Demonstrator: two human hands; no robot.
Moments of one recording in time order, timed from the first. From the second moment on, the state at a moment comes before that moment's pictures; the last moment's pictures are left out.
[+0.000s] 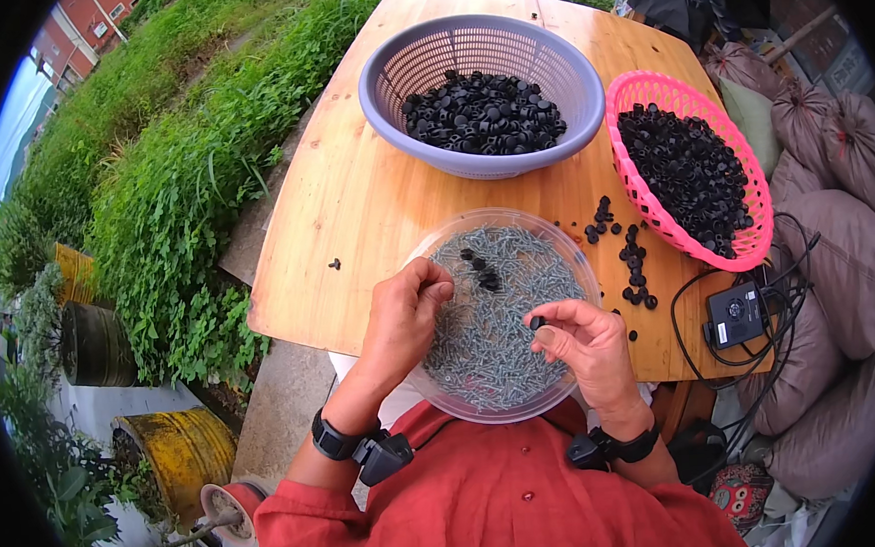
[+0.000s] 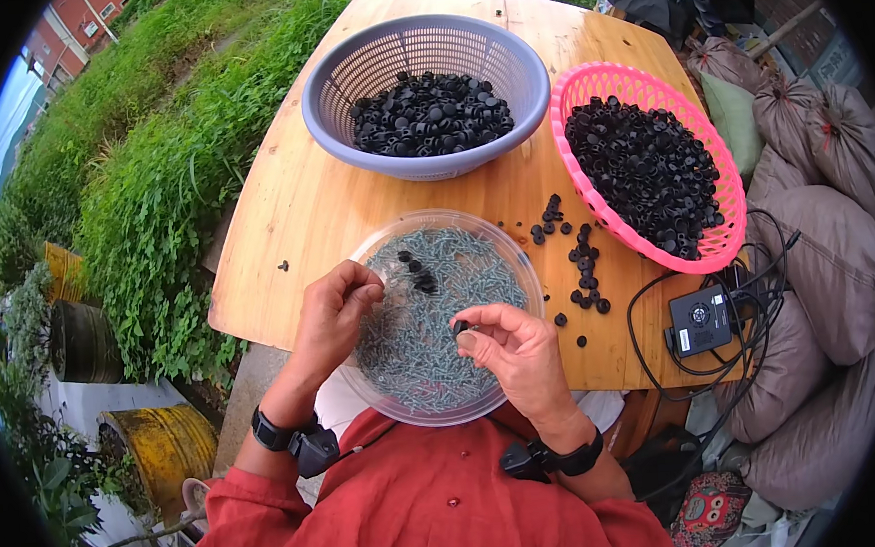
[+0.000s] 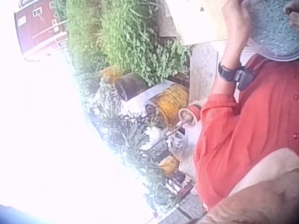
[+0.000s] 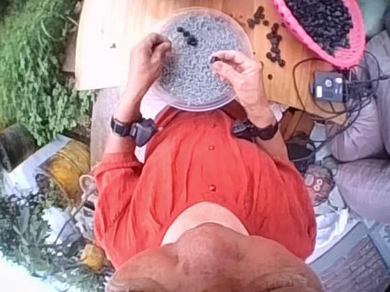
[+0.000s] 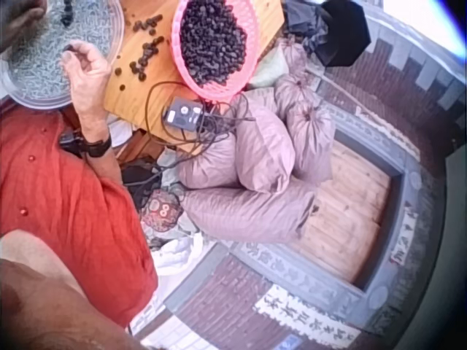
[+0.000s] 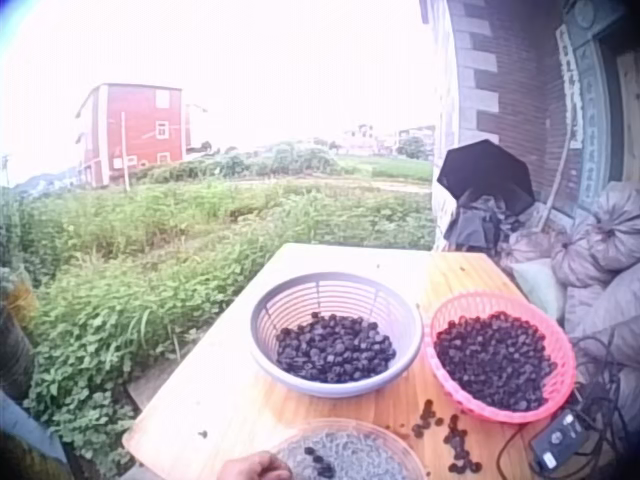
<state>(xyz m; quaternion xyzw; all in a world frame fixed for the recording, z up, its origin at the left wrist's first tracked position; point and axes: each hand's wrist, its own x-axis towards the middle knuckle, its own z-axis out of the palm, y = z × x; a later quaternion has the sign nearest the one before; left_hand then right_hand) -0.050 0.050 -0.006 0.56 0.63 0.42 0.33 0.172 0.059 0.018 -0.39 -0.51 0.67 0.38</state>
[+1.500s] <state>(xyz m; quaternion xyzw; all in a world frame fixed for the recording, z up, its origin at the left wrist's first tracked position) -0.010 0.017 0.035 0.53 0.49 0.48 0.49 0.161 0.048 0.016 -0.35 -0.59 0.60 0.41</state>
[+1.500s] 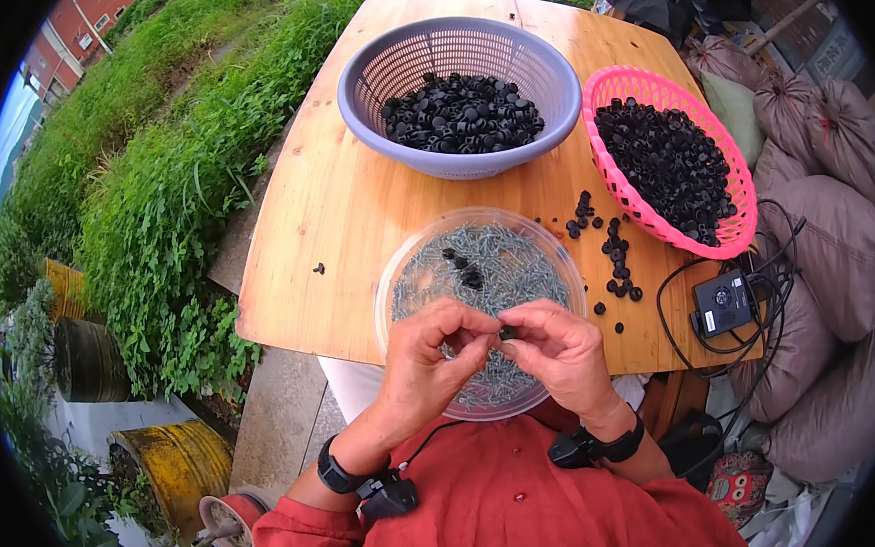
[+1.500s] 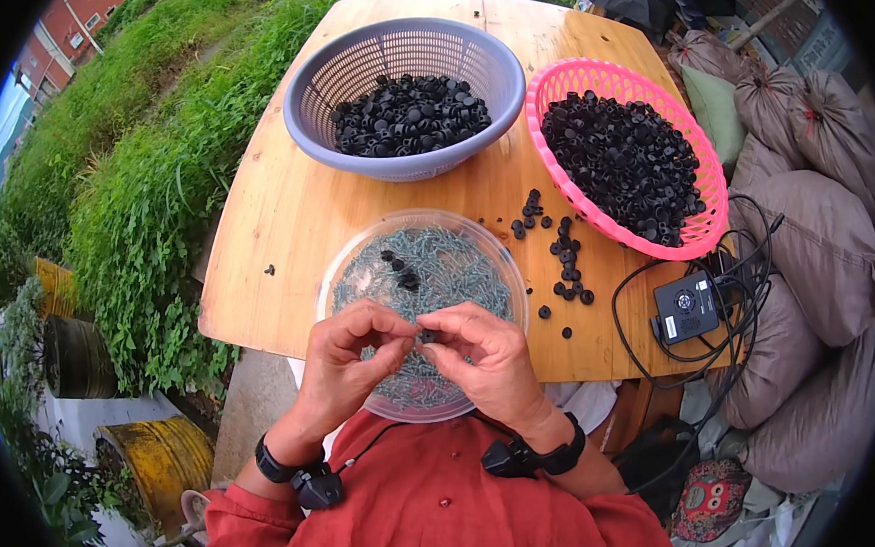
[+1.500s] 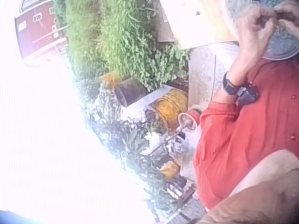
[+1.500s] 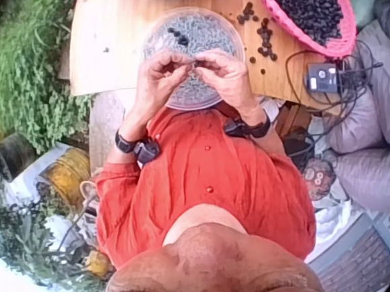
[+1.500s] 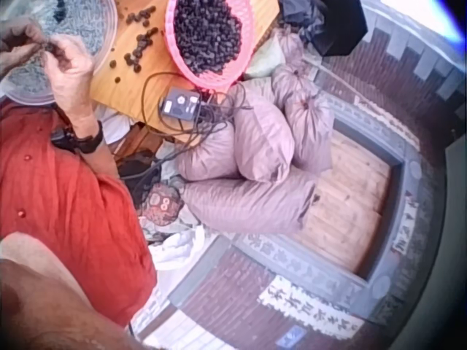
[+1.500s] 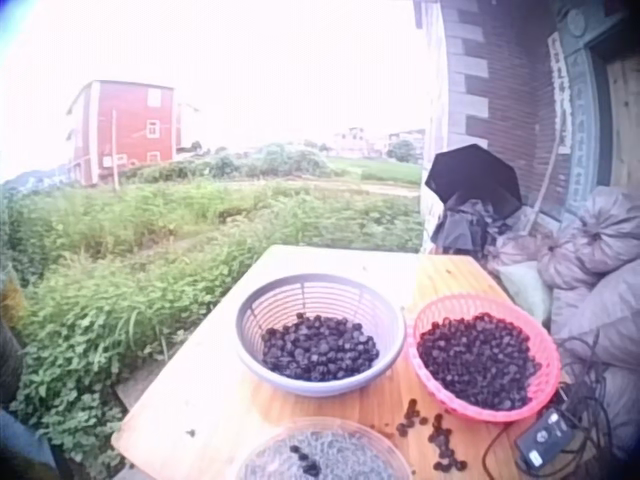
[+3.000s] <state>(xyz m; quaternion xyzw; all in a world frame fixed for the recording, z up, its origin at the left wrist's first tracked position) 0.061 0.080 0.083 0.74 0.49 0.30 0.36 0.232 0.044 -0.003 -0.28 -0.32 0.59 0.68</state>
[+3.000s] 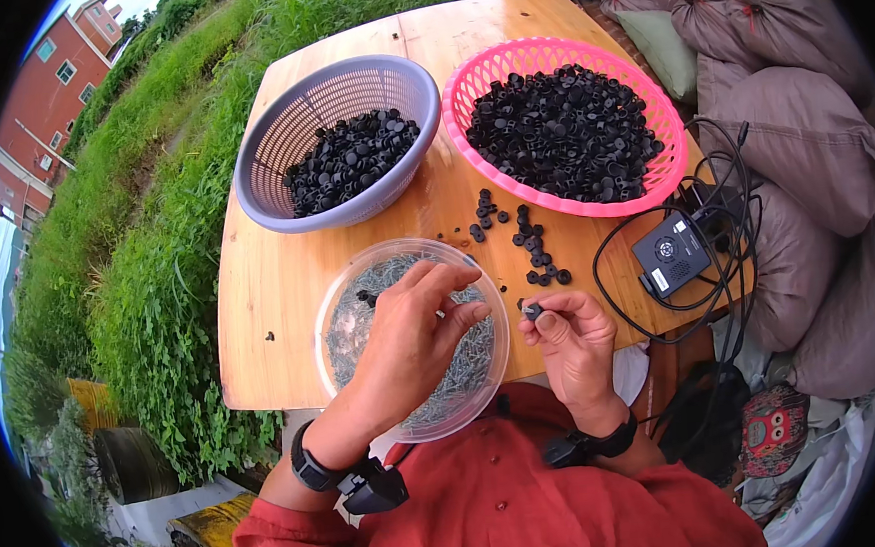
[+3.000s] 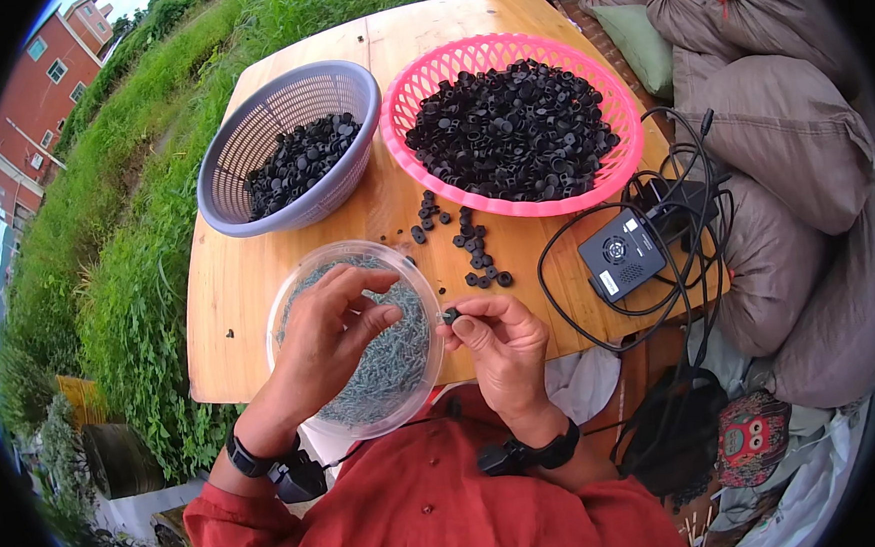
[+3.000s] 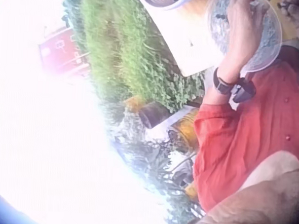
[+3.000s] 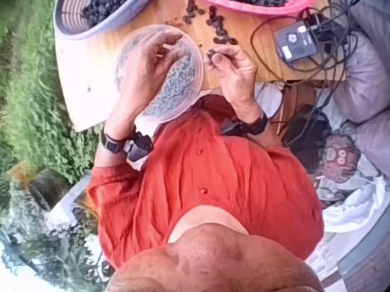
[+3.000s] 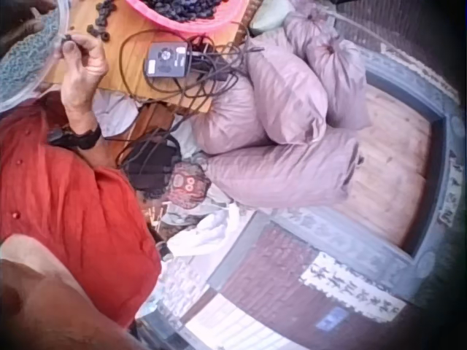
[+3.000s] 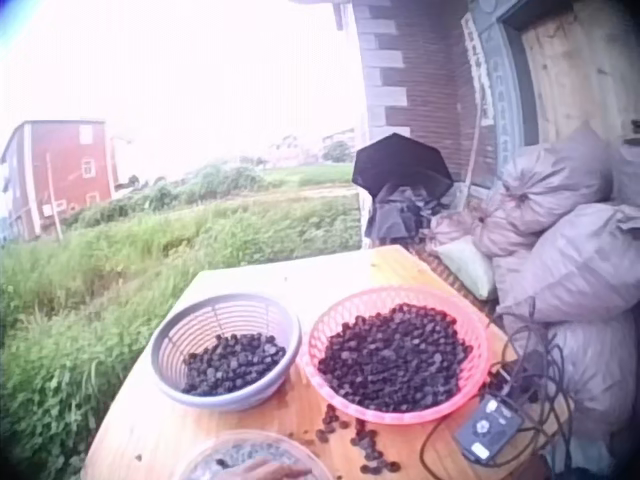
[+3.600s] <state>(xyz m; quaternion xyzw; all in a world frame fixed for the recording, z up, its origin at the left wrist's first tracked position) 0.130 0.168 0.011 0.84 0.52 0.10 0.13 0.277 0.046 -0.007 -0.29 -0.26 0.57 0.73</state>
